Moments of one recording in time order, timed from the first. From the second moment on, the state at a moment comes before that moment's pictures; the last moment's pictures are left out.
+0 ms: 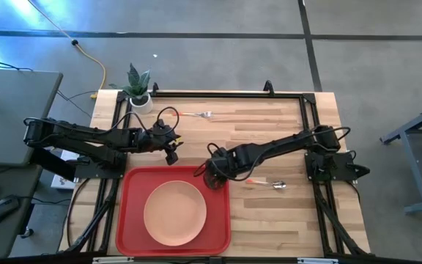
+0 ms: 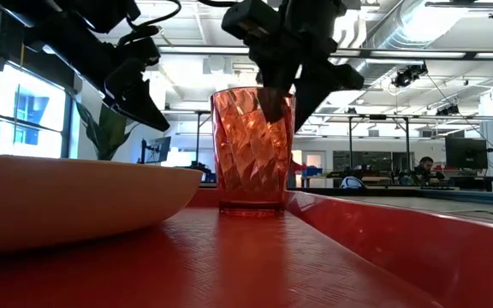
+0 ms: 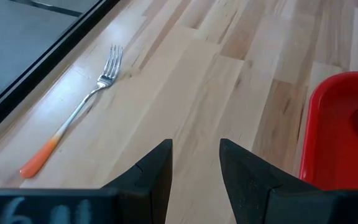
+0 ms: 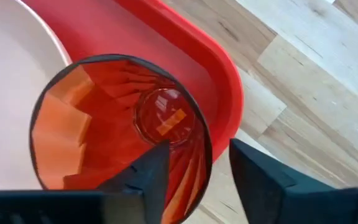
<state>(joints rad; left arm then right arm) 0.06 1.09 0.52 -0.11 -0.35 -0.15 0.18 1.95 1.63 -0.95 0.10 1.08</state>
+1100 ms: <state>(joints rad) 0.16 1.10 0.52 0.24 -0.21 -0.13 0.35 1.16 0.56 -0.64 -0.13 1.91</state>
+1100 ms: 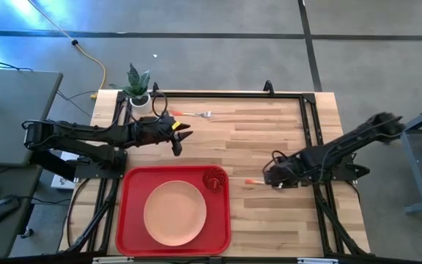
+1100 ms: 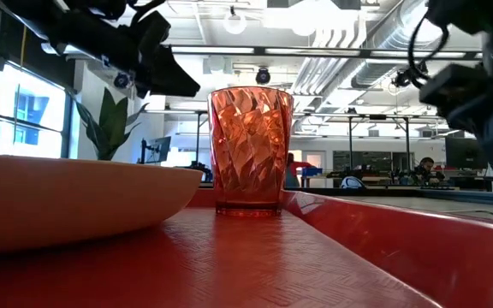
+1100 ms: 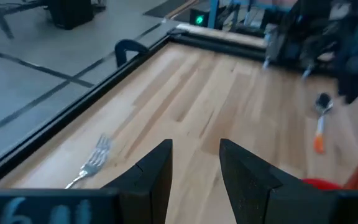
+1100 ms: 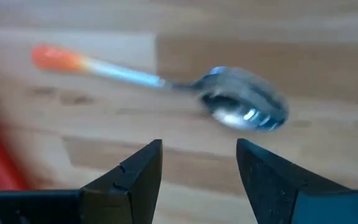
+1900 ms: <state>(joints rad) 0.16 1.10 0.52 0.30 -0.19 -0.29 0.33 1.11 0.39 -0.57 -0.07 1.89</state>
